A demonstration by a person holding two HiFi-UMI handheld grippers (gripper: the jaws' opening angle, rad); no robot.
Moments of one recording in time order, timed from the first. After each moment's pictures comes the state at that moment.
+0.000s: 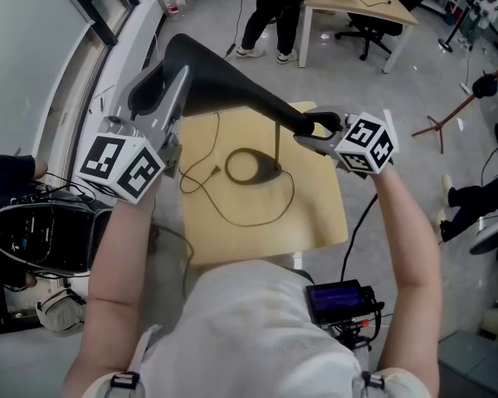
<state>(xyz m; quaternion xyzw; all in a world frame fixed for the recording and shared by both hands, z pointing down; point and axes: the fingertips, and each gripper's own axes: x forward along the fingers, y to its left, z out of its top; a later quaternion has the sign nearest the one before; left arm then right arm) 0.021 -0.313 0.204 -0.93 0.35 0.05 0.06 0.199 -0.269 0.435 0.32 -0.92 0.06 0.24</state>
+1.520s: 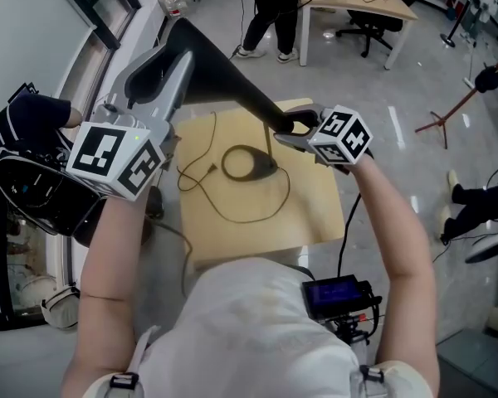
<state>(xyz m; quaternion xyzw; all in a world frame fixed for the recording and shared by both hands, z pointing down) 0.063 -0.282 0.171 -0.93 0.33 0.01 0.13 0.179 -0.265 0.452 0.31 -0.92 0.09 0.24</state>
